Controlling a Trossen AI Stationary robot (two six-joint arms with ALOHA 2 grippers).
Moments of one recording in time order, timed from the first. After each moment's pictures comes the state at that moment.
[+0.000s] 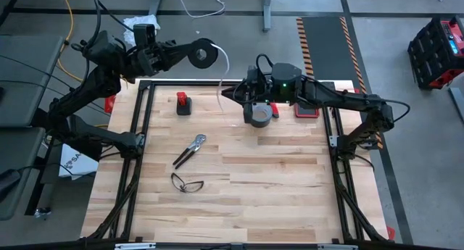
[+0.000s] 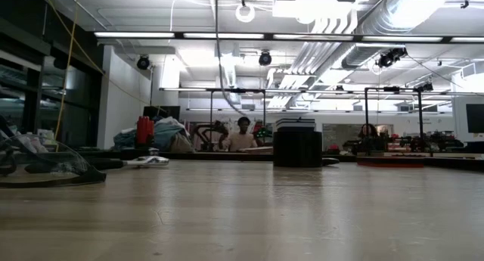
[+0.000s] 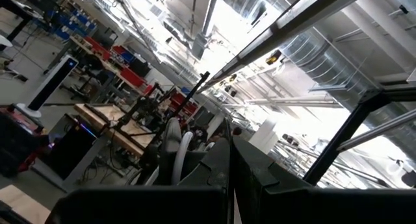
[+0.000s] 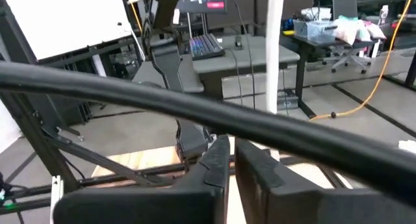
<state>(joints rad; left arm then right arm) 0.34 1.19 1.61 -0.04 0.19 -0.78 -0.15 1.57 1.60 -0.14 -0.08 0.10</state>
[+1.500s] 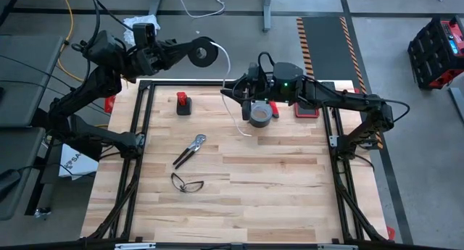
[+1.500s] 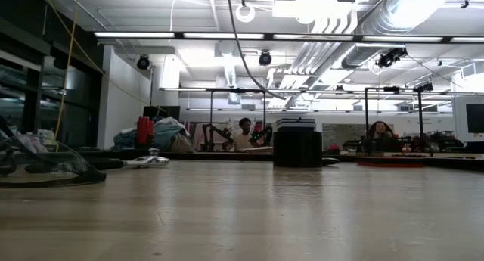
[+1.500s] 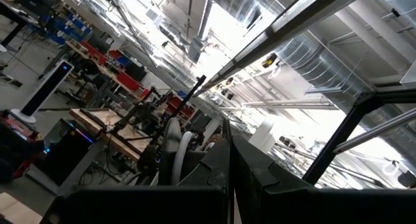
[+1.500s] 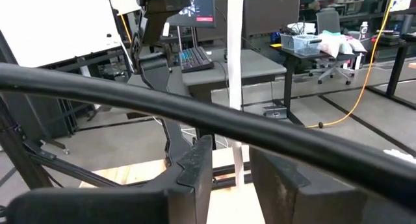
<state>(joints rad) 0.34 1.20 1.61 -0.02 0.19 -0.78 -0.15 1.57 1.60 -0.10 -0.03 0.09</state>
